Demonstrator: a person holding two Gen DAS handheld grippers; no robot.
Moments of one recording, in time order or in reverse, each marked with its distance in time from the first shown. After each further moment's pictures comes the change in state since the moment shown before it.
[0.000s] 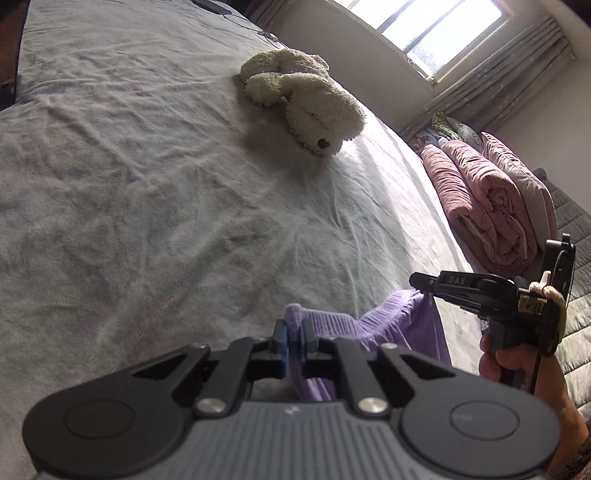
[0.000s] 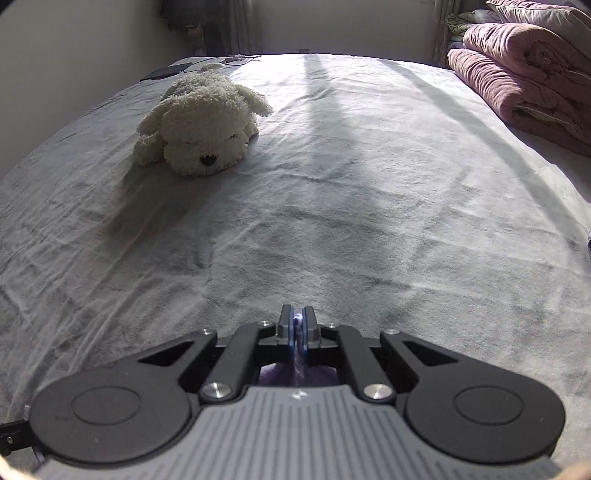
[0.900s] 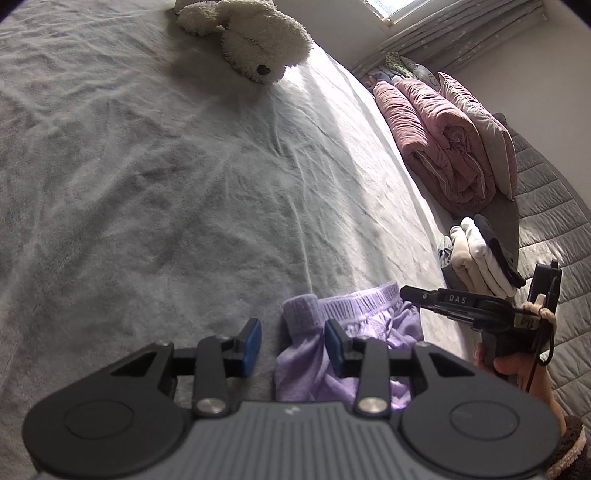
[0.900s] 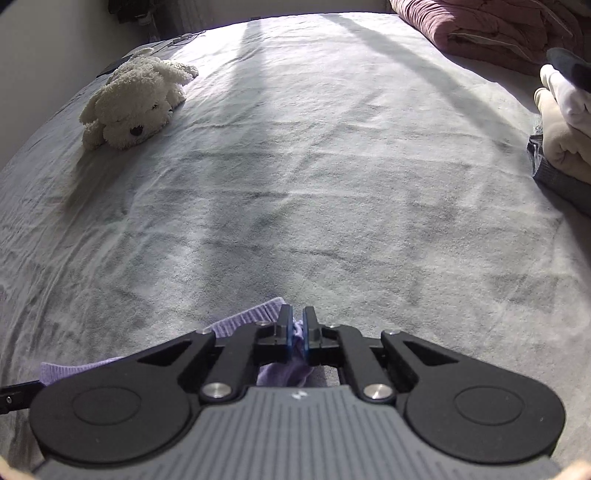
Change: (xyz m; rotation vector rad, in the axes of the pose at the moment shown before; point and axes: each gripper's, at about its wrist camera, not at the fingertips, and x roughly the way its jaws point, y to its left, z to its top) left arm 0.044 -0.016 -0.011 0.051 0.235 -0.190; right arm -0.035 -0.094 -0.054 0.162 0.127 -0.031
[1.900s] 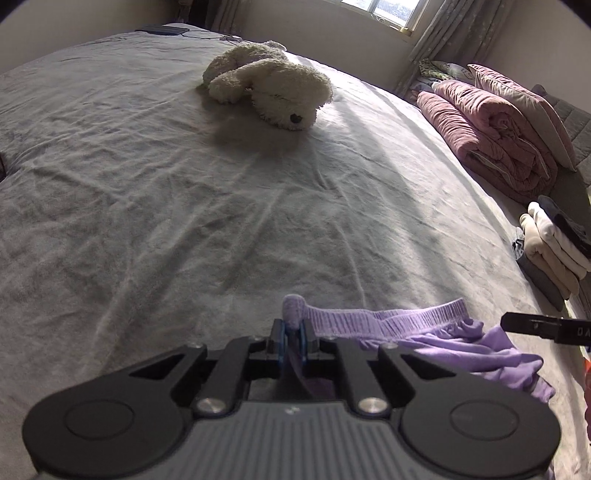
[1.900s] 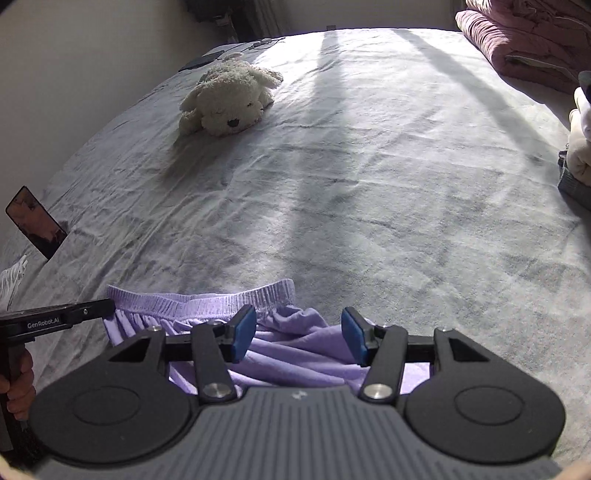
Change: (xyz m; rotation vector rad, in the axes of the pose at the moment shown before) left arm -0.030 -0.040 -0.024 0.188 -0.149 0.342; right arm -0.060 0.013 -0.035 -0.132 -0.010 0.201
